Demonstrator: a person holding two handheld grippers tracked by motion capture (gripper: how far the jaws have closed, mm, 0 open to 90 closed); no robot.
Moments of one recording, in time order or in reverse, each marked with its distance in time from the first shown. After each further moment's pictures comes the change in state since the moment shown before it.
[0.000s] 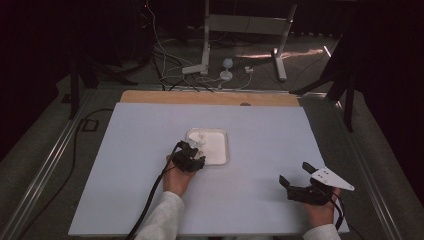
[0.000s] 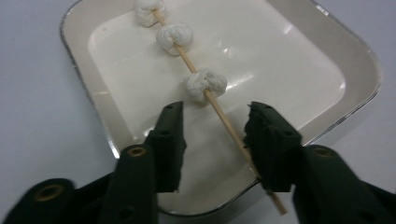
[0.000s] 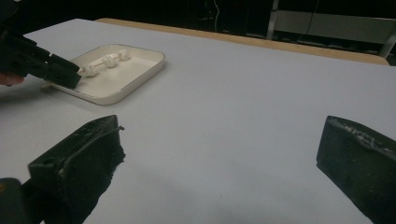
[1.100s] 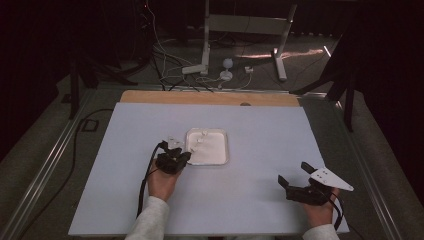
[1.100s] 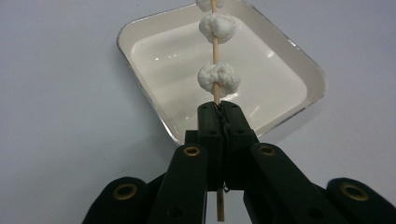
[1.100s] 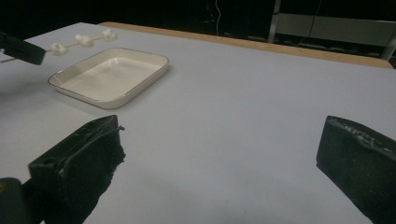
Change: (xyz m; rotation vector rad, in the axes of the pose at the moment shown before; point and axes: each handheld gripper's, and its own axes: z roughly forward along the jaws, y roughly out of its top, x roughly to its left) left arm 0.025 -0.015 -0.054 -0.122 -0.085 -0.088; right arm 0.004 0.002 0.001 -0.015 0.005 0.002
